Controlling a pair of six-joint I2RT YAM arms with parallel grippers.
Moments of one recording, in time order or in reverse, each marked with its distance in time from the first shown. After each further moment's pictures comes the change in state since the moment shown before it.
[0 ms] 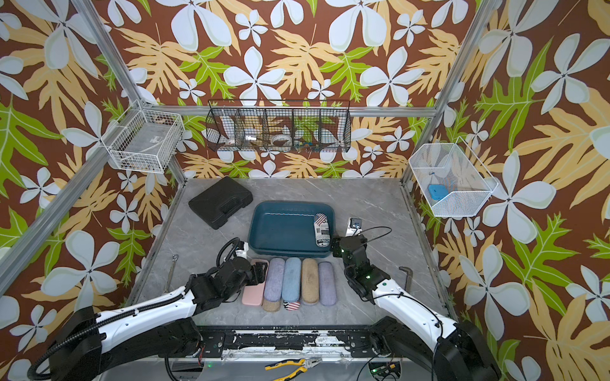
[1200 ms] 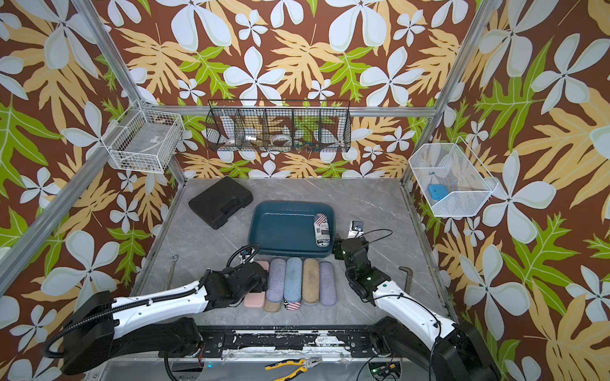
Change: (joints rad) left arm -0.122 0.140 0.114 -0.230 -0.098 -0.077; right arm -0.024 -0.005 -0.037 0.006 -0.013 0.010
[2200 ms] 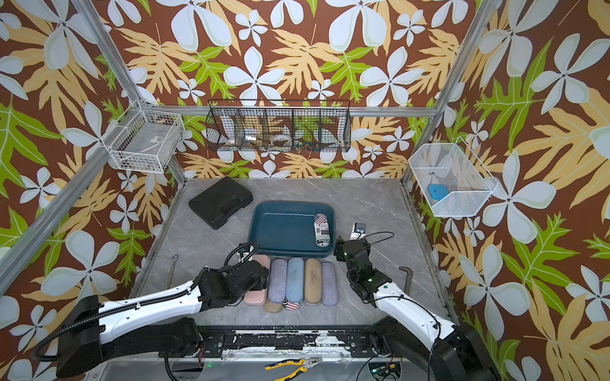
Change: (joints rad) left arm -0.027 -0.079 0.087 -0.116 -0.026 -0.059; right arm -0.018 -0.006 -0.027 0.000 -0.004 0.019
